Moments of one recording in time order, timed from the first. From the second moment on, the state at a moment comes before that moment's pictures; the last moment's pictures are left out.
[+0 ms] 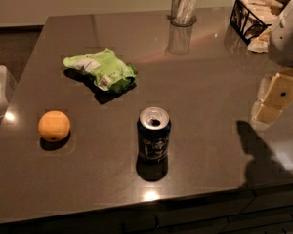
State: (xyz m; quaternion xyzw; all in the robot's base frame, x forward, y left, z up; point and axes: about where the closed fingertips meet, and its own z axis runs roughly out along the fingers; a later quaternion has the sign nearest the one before) arm 0.438 -0.217 0.976 -0.60 0.78 -0.03 0.16
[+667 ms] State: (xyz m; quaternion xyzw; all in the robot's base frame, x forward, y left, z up) arm 0.439 -0.198 0.955 -0.61 0.77 0.00 0.17
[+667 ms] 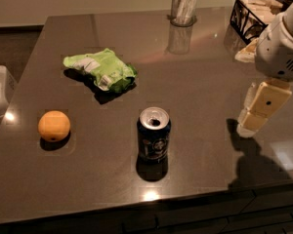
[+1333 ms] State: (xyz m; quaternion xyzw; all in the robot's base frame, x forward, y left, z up) arm 0.436 -0.145 0.937 -0.63 0.74 0.11 0.22
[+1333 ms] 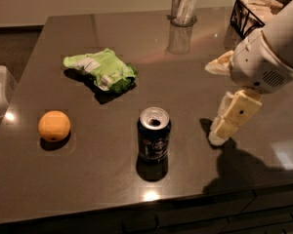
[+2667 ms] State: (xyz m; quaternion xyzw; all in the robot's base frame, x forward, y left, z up) arm 0.406 -0.045 0.903 -0.69 0.64 0.24 0.26
